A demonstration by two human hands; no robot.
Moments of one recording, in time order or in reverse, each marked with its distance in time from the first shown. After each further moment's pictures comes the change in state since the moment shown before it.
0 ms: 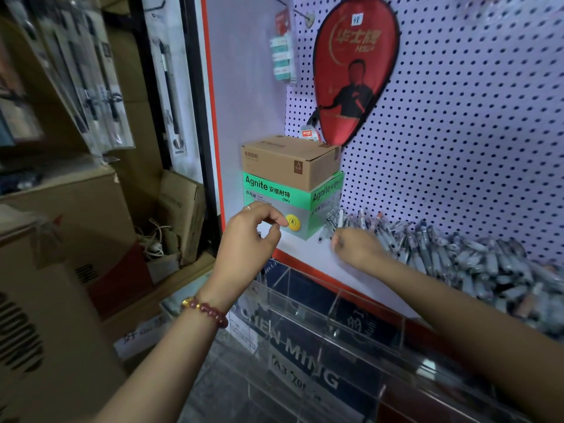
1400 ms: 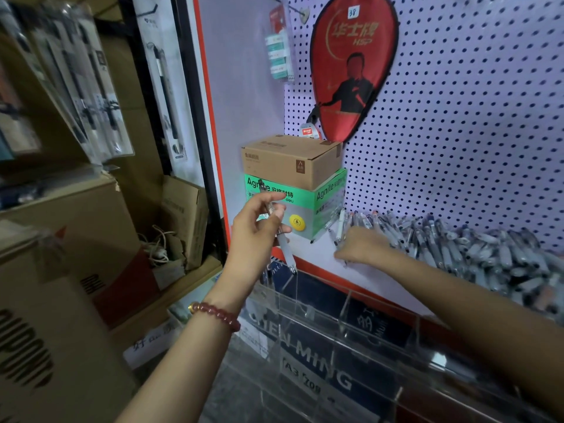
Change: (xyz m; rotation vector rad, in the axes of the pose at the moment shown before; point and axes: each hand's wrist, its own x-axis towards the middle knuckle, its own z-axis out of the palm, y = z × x) left_hand 0.008 0.011 0.003 -0.451 0.024 -0.307; right_hand -0.002 -0.016 -0.013 -0.035 -0.201 0.168
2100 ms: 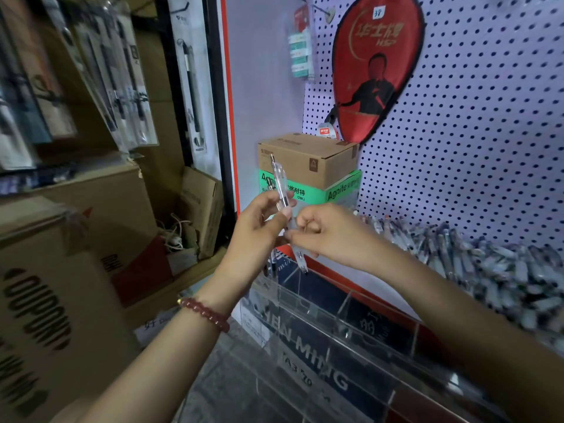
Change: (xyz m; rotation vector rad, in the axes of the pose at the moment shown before) left_hand -0.016 0.014 -0.003 -0.129 -0.049 -0.051; right_hand -0.085 -0.056 -0.051 0.482 0.097 -0.634
